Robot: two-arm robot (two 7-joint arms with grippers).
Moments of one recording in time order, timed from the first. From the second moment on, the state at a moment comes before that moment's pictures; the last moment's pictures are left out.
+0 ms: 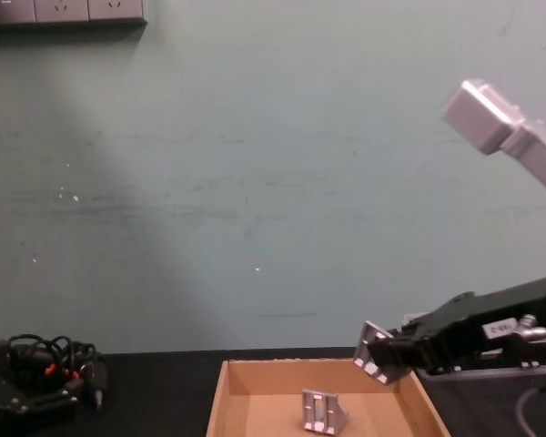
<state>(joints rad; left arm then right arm) -0.20 0.60 0.45 -1.41 -0.25 -0.12 0.03 0.55 0.55 -0.60 -1.50 0.37 0.45 0.52</state>
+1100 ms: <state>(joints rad) -0.20 0.60 0.45 -1.41 -0.25 -0.12 0.03 0.73 0.35 -0.68 -1.16 0.22 0.61 0.56</state>
